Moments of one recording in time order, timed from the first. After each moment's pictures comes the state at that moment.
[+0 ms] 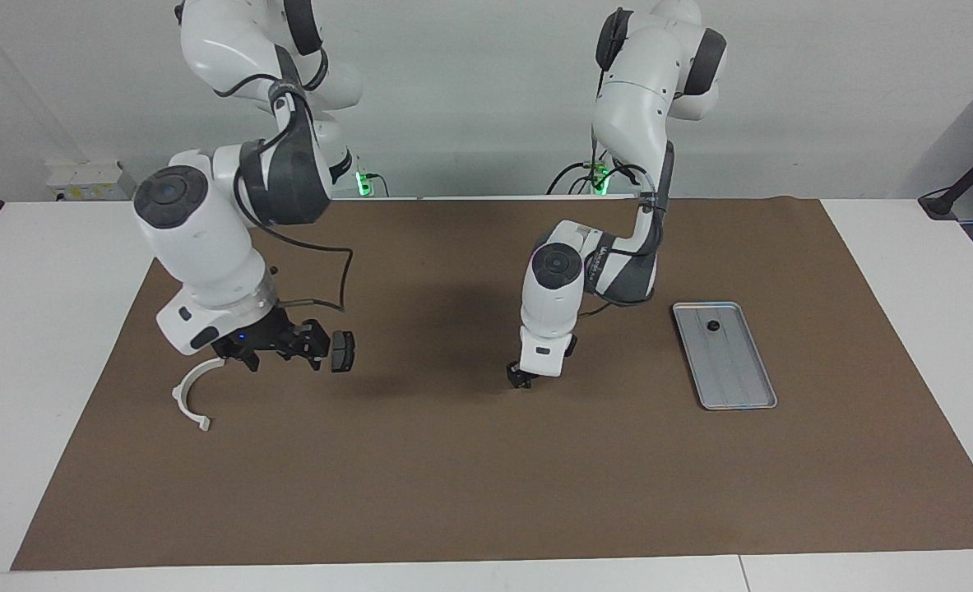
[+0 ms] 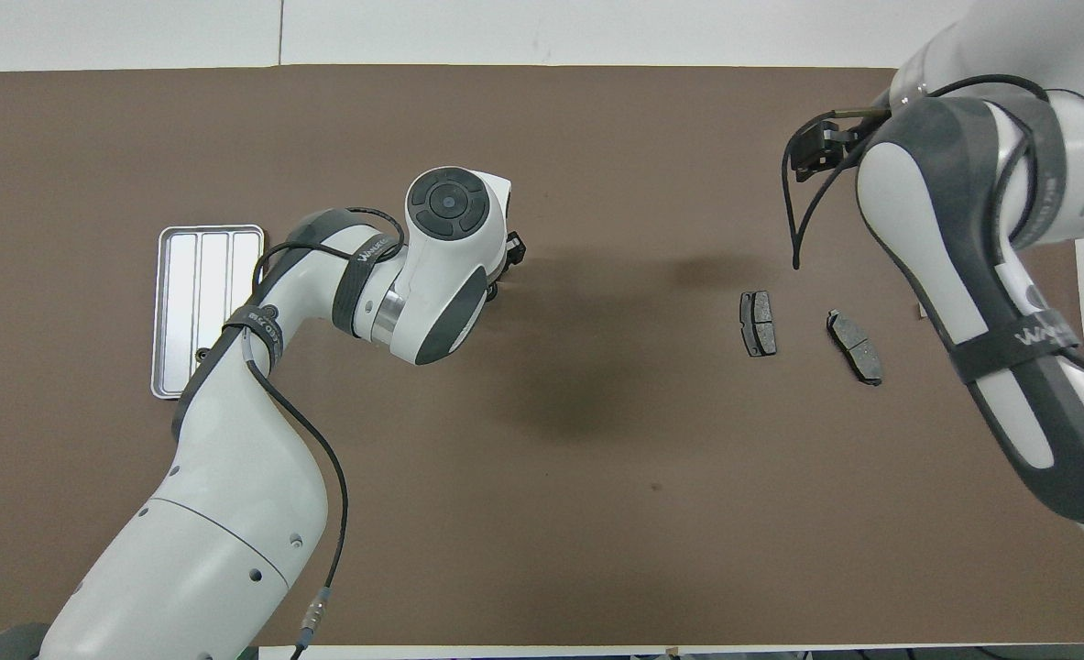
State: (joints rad) left arm -0.56 0.61 0.00 -1.56 0.03 2.16 -1.06; right arm 0.05 0.40 0.03 -1.36 0.00 1.80 0.10
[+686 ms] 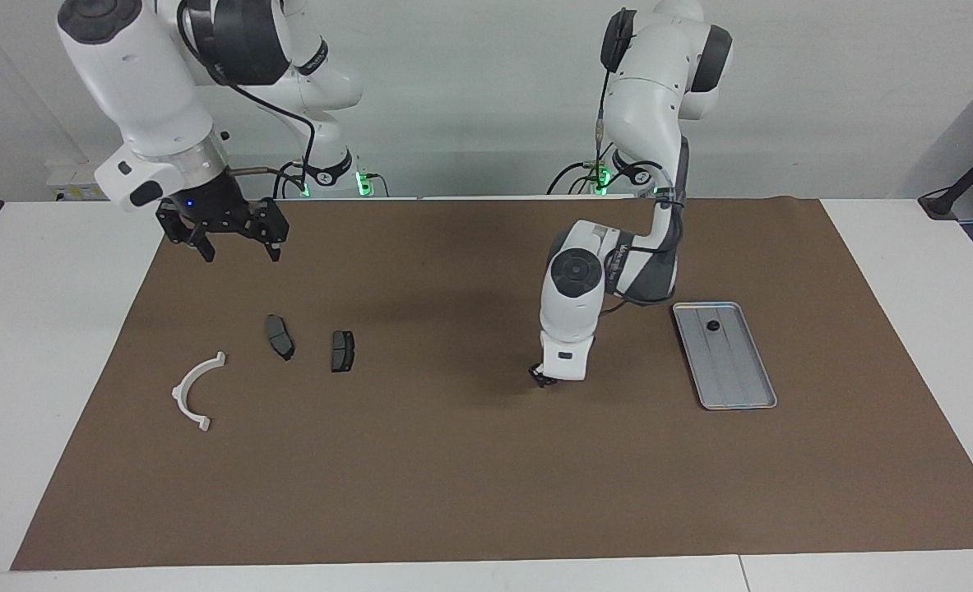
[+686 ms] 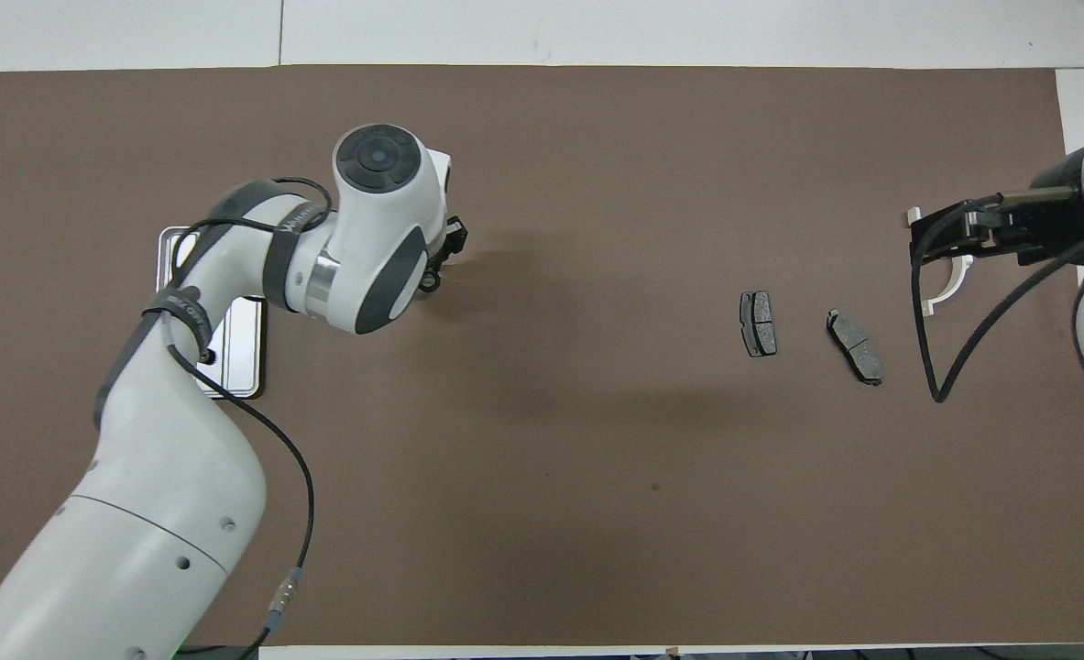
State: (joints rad) left arm -0.43 0.55 0.03 -1.54 0.03 1.99 -0.88; right arm 0.05 0.03 0.02 -1.52 0.00 1.55 0.09
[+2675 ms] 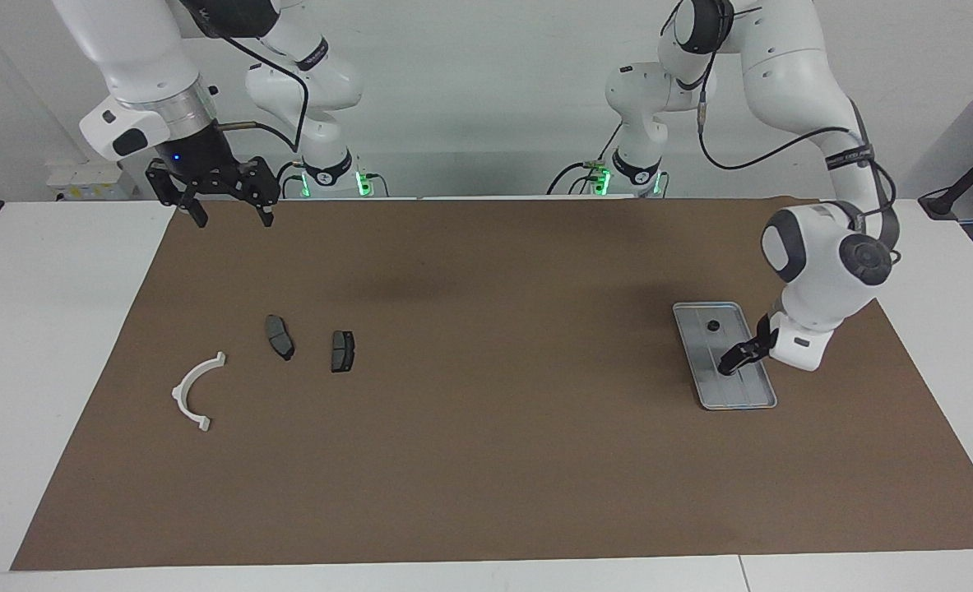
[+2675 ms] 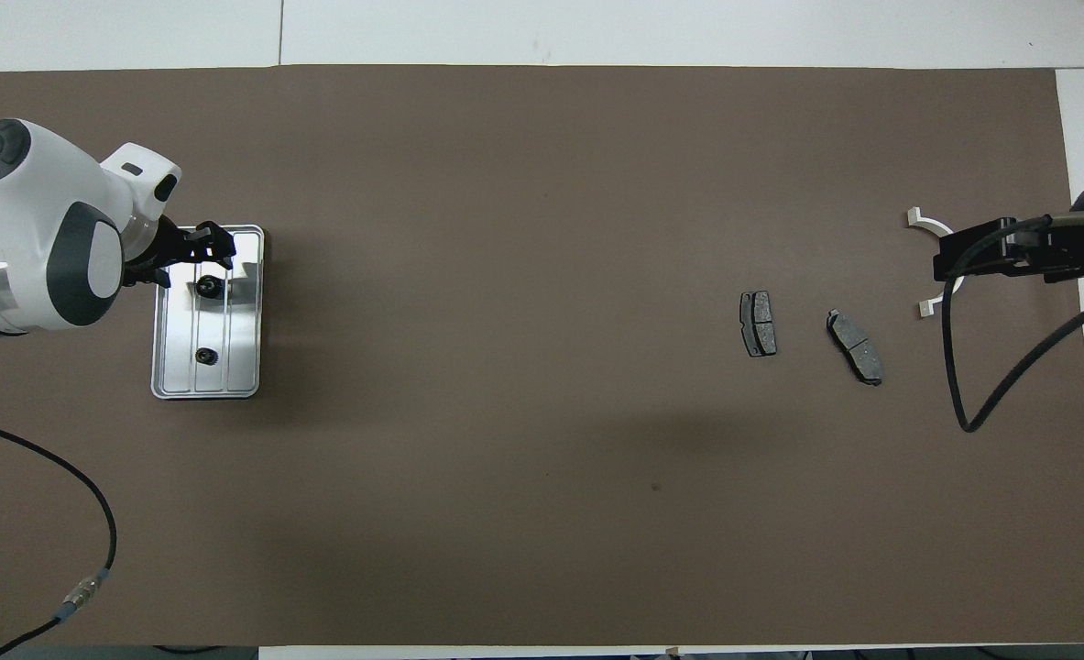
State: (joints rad) left arm 0.01 0.33 0.03 -1.75 0.01 2.03 -0.23; right arm 0.03 -0.01 0.01 -1.56 0.02 1.57 0.09
